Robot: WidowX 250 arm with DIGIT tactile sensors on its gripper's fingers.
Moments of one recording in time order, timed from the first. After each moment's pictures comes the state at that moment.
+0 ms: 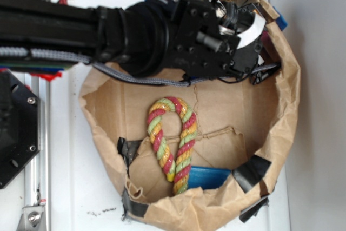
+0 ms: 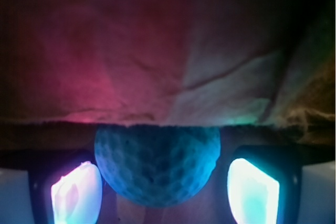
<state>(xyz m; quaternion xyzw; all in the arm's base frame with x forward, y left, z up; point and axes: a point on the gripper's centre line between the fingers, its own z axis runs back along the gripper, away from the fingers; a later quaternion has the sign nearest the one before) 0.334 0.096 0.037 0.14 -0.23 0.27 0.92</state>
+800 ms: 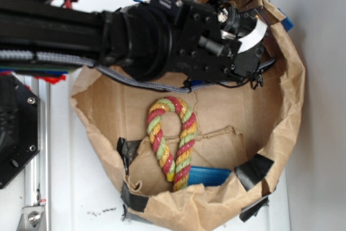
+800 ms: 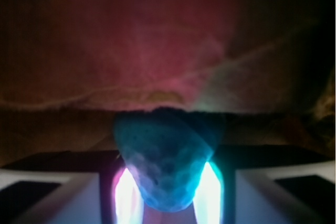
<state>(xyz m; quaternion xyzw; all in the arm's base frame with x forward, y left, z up) 0.336 0.092 0.034 0.13 -0.23 0.27 0.93</state>
